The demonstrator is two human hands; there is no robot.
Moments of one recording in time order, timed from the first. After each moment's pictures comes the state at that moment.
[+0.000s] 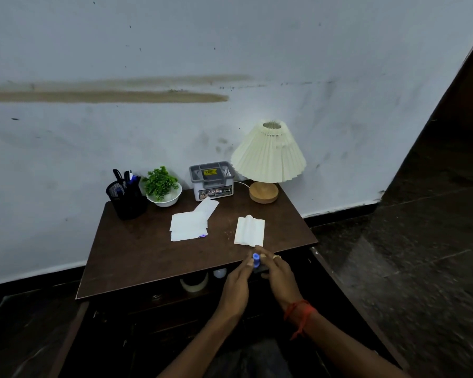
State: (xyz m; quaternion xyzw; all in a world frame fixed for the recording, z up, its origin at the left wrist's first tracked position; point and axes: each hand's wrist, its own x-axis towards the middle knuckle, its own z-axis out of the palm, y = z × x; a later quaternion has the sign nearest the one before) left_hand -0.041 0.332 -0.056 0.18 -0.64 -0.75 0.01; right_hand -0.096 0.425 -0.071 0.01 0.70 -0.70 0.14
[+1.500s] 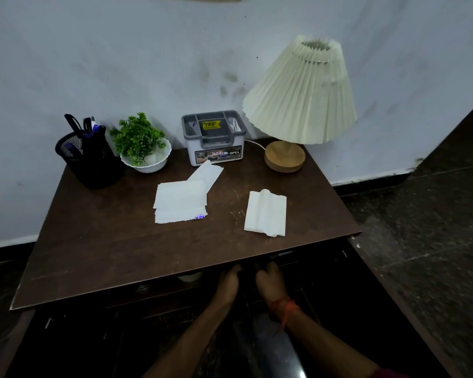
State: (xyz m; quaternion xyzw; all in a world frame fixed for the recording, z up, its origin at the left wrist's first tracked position) left_hand -0.125 0.284 -0.212 0.37 -0.58 -0.73 -0.03; right_hand -0.152 0.372 -0.209 0.09 0.79 -0.57 0.20
